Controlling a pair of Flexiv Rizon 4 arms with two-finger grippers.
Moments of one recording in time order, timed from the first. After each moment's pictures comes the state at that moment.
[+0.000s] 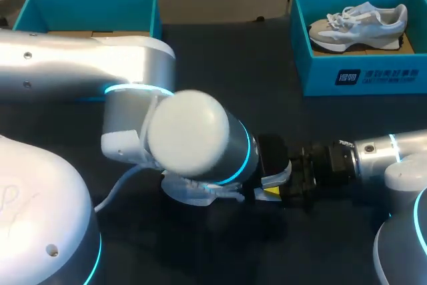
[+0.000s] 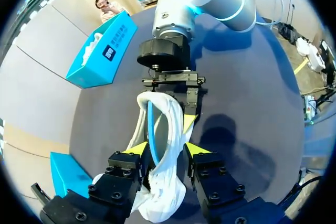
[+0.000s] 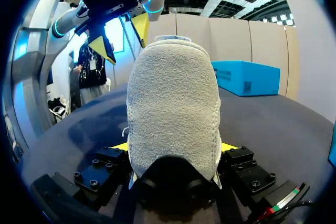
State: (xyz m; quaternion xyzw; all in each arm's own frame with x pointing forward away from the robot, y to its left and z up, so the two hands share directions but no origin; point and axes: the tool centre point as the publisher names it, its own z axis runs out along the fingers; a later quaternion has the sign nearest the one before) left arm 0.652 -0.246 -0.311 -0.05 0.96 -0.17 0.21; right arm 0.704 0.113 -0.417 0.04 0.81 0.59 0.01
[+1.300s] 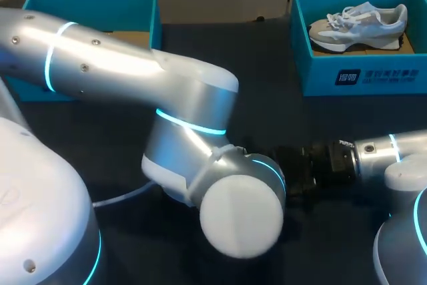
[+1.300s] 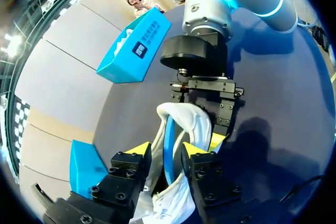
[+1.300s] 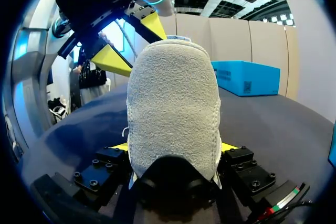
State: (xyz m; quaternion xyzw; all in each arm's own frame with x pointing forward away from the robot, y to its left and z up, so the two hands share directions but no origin) left arm 0.680 -0.267 -0.325 -0.13 0.92 -0.16 0.34; right arm 0.704 0.113 -0.417 0.04 0.81 0.59 0.01
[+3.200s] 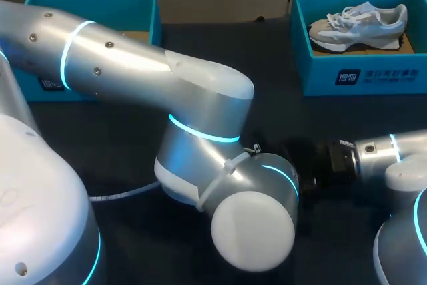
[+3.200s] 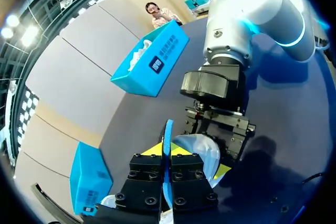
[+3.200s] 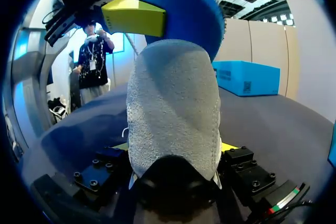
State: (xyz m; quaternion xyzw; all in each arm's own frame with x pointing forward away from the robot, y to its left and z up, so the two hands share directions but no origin) left arm 0.695 -0.296 -0.303 -0.17 0.88 -0.21 0.38; right arm 0.704 0.113 -0.417 0.04 0.81 0.59 0.01
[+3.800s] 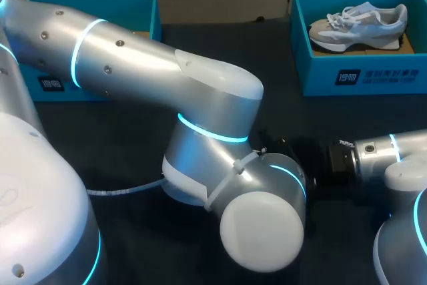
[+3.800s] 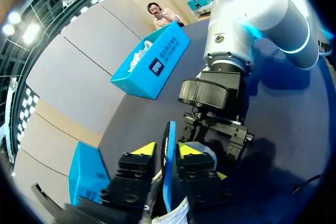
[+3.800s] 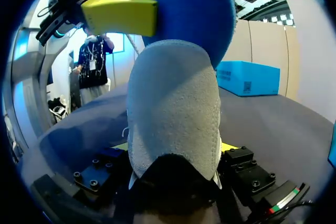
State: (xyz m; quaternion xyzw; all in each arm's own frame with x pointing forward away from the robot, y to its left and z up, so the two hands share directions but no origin) left arm 0.694 -0.307 -0.302 -0.17 0.88 -0.22 0.38; right arm 0.704 0.113 -0.417 0.04 0.81 0.59 0.01
